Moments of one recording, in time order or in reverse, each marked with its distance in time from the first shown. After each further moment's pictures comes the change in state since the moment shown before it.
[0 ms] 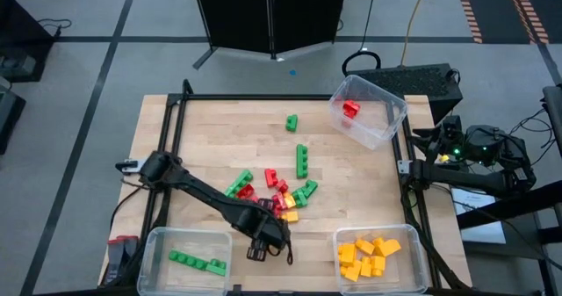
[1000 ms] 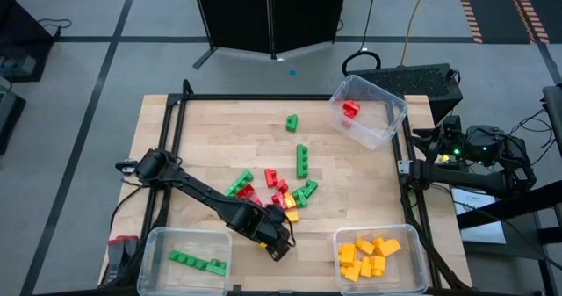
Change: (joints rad) left arm -0.012 -0.034 0.002 0.076 0.013 -0.929; right arm 0.000 0.000 -0.001 0.000 -0.002 -0.002
